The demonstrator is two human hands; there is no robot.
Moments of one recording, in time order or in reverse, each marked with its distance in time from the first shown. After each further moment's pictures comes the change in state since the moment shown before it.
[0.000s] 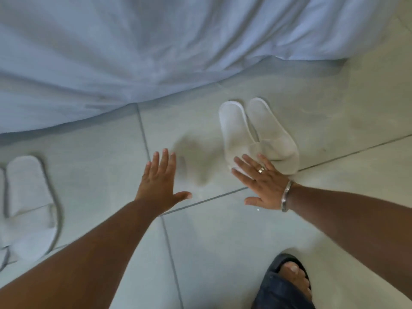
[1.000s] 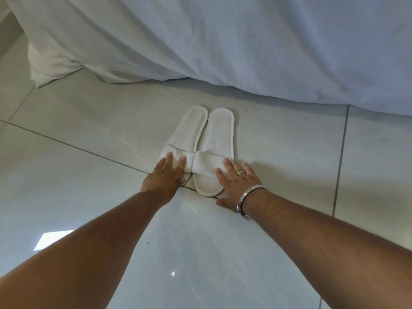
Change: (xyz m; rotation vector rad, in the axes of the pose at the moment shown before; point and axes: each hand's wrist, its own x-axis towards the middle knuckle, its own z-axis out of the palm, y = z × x) left_hand -0.220 -0.339 0.020 -0.106 -0.024 -0.680; right_hand 0.296 -0.382 -0.069 0.022 -0.090 -0.336
